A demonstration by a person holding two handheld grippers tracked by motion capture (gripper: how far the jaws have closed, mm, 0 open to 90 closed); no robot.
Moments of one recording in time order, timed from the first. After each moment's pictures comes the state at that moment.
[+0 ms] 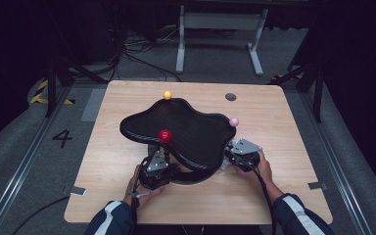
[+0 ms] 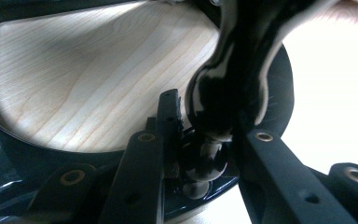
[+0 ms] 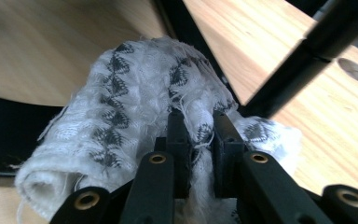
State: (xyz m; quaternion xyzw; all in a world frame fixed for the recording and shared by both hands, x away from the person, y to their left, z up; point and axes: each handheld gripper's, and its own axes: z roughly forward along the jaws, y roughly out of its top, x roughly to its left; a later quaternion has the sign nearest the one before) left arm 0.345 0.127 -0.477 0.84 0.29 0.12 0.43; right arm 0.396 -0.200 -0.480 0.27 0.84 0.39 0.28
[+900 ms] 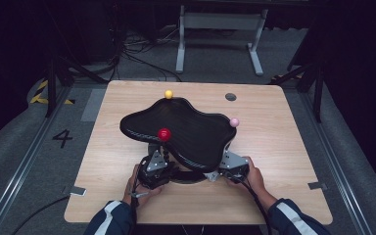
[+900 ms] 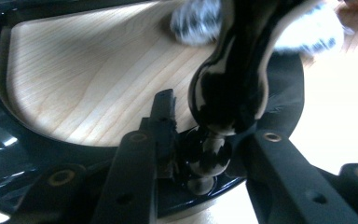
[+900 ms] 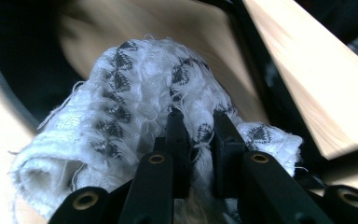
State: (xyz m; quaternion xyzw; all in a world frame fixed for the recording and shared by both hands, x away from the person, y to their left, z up) left arm 0.345 0.130 -0.474 0.85 0.30 0.14 0.42; right arm 0.369 -0.168 -0.478 0.20 0.86 0.37 0.28
